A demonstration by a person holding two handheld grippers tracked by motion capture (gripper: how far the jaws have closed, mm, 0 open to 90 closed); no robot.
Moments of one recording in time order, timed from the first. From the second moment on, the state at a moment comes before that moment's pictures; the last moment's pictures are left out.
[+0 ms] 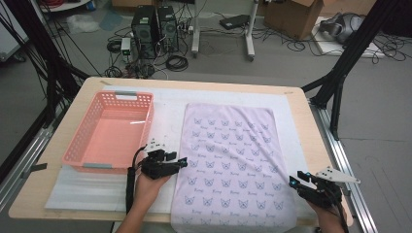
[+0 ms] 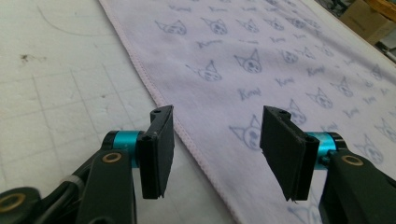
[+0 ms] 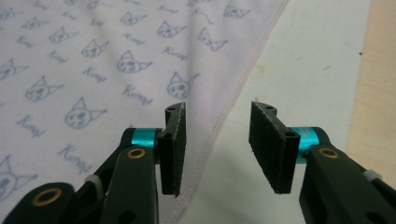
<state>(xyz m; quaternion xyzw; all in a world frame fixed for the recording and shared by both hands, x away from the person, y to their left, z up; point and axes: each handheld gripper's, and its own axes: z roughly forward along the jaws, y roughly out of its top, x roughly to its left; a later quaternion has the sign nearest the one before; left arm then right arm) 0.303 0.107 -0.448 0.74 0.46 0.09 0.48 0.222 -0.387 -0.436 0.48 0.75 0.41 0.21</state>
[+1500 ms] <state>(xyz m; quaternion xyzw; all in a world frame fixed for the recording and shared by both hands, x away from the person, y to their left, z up) 0.298 0.122 -0.445 0.71 0.40 0.11 0.57 0.283 -0.388 -0.431 0.46 0.74 0.43 0.23</state>
